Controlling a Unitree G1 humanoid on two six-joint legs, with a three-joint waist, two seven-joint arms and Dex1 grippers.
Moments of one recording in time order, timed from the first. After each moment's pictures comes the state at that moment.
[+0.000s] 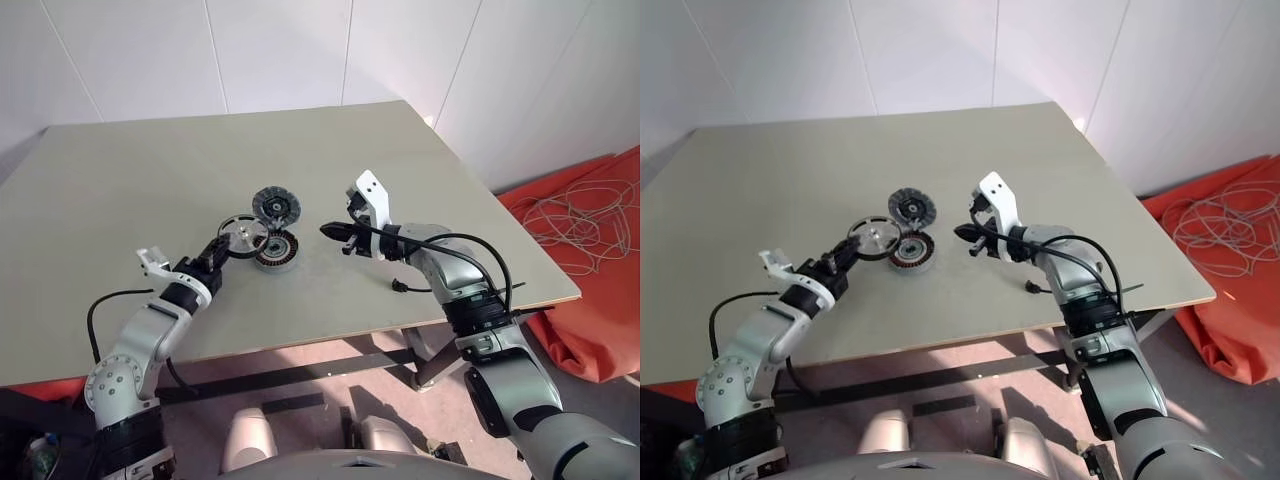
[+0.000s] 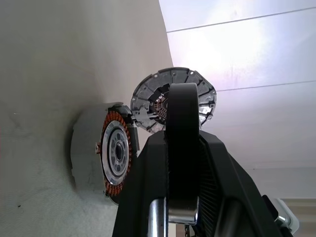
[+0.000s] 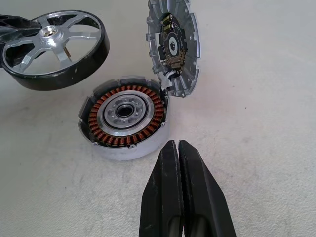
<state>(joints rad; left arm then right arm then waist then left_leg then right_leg) -0.07 0.09 0.45 -0.22 -1.67 0.78 0.33 -0.65 -0.28 0.17 0.28 0.18 0.53 0.83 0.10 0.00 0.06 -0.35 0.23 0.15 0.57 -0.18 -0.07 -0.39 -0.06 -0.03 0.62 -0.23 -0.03</state>
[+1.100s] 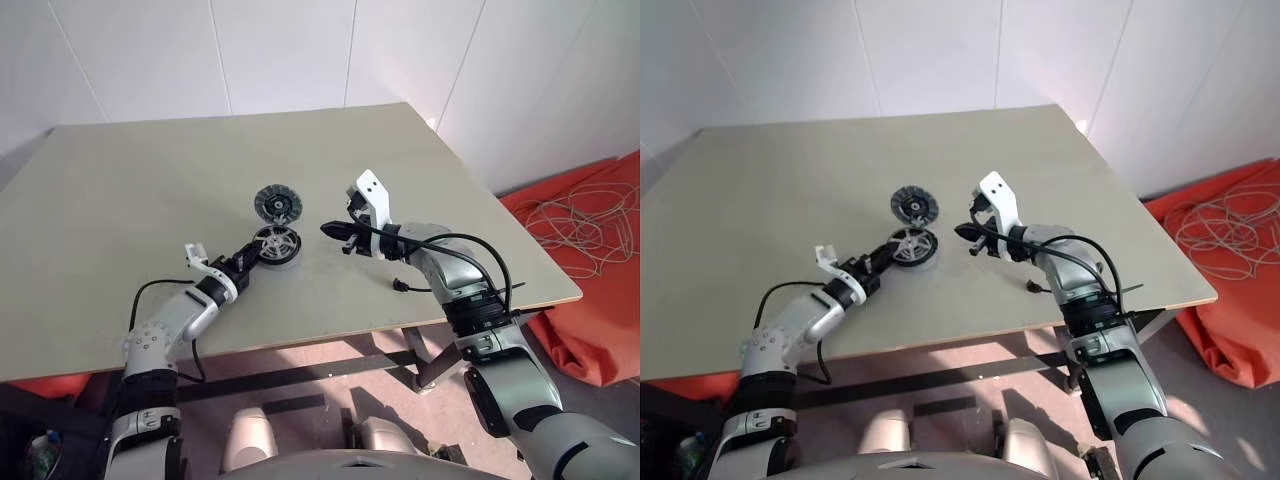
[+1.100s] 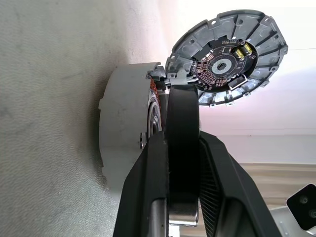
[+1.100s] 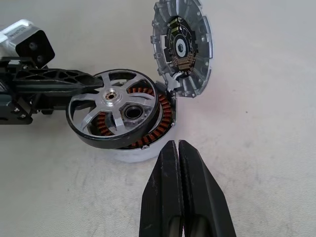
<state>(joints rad) -0.28 0.16 0.36 0.29 -1.47 0.83 -0.02 -0.65 -0.28 0.17 0.29 0.18 0.52 0.82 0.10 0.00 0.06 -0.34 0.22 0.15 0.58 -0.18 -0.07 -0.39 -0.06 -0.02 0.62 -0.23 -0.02</state>
